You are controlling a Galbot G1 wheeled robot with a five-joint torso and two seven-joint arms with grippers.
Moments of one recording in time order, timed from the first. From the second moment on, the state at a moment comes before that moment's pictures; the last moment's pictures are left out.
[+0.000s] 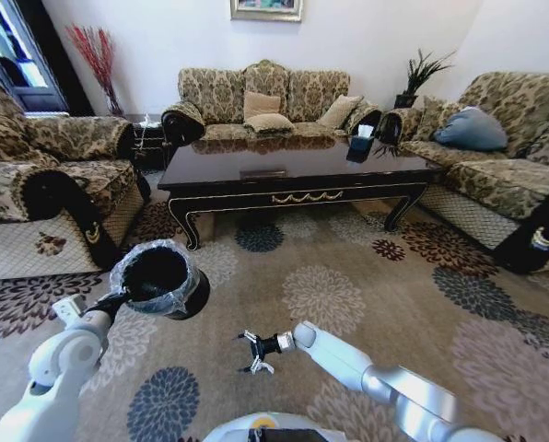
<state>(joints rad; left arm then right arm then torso) 1.43 -1.07 -0.91 -2.07 -0.95 0.55 -0.35 -0.59 1.28 -0.58 0.77 0.02 0.71 -0.72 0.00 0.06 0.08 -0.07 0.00</state>
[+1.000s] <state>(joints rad) 1.38 -1.08 -0.88 -2.02 -0.94 0.54 -0.35 -0.58 1.27 -0.62 0.58 0.07 0.66 -0.77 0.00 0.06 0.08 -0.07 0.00</state>
